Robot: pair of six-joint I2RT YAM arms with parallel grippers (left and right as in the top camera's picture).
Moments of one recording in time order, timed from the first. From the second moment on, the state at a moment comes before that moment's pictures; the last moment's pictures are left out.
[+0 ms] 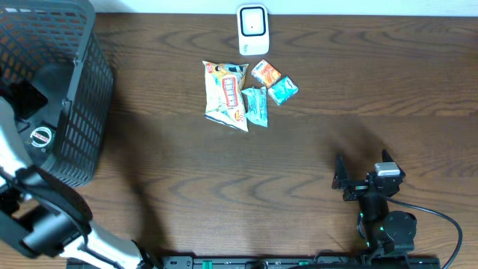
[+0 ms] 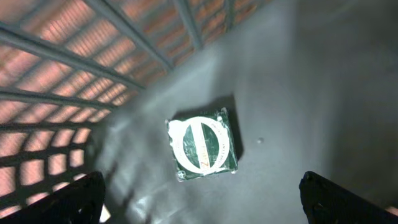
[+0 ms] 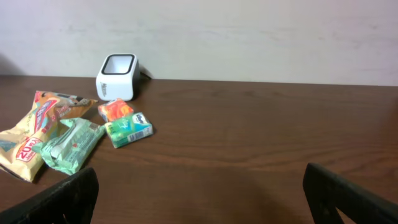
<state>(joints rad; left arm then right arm) 0.64 1.87 1.67 -0.95 -0.17 -0.21 0.07 0.01 0.01 -0.07 -0.01 0.01</state>
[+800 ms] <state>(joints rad) 0.64 2.14 1.66 -0.90 -0.19 -0.54 0.07 0.01 0.01 -0.07 -0.01 0.01</state>
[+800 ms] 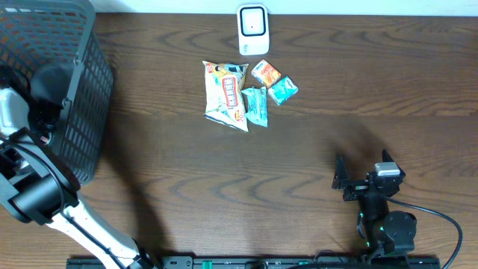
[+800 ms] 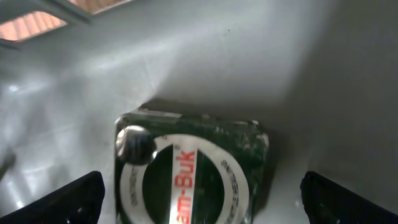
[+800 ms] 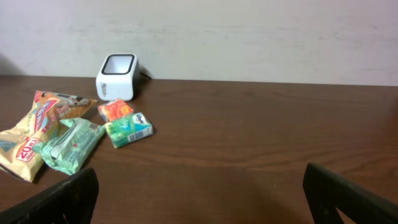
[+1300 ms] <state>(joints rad) 0.64 2.16 1.67 -0.87 -0.19 -0.45 0.07 0.01 0.01 -0.07 -0.01 0.01</state>
